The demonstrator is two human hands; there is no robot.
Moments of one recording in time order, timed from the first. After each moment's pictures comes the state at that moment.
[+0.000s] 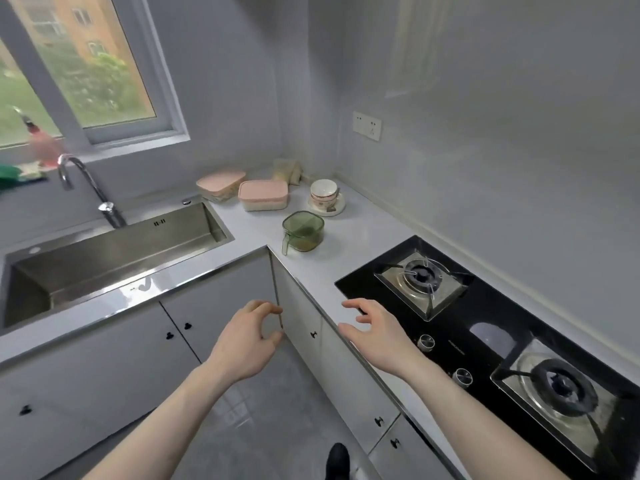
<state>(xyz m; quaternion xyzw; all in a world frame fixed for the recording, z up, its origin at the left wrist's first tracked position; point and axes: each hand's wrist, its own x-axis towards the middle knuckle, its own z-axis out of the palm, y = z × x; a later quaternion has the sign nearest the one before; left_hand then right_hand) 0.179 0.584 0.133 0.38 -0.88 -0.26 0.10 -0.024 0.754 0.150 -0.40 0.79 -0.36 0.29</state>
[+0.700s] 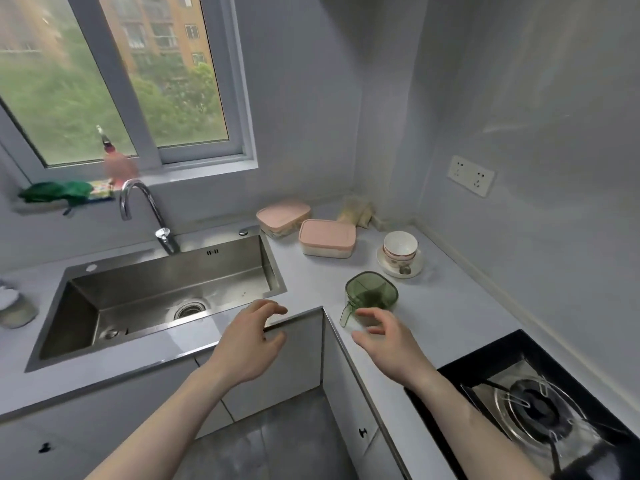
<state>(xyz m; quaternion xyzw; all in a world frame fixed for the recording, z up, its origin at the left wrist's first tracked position) 0.130 0.343 0.157 0.45 -0.83 -0.26 0.17 -0.113 0.465 0.146 -0.43 0.75 -0.38 0.33</state>
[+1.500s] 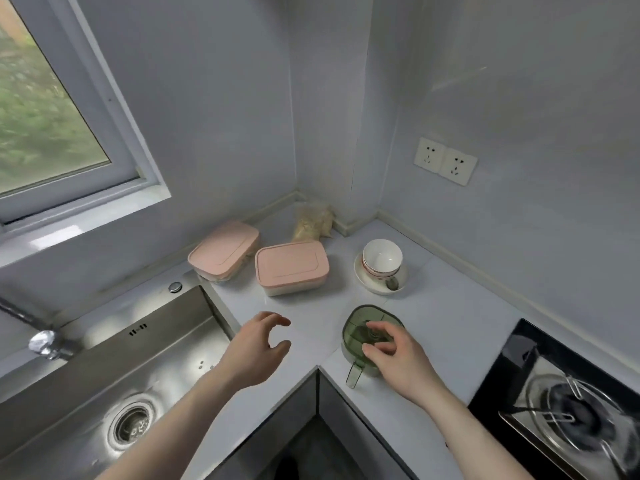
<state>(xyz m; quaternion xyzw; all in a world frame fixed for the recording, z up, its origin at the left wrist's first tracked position) 0.010 0.072 0.098 0.32 -0.89 -0.32 0.01 -0.168 0.296 0.105 -0.23 0.83 -0.41 0.31</state>
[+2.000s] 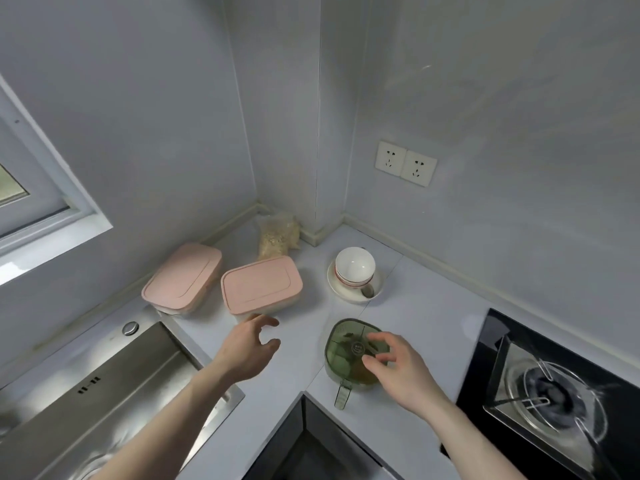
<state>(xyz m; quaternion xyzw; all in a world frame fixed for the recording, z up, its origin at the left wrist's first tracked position) -0.064 0.015 0.082 0.28 -0.90 -0.32 -0.02 -0.190 0.294 0.102 -0.17 0.85 -0.42 0.28</state>
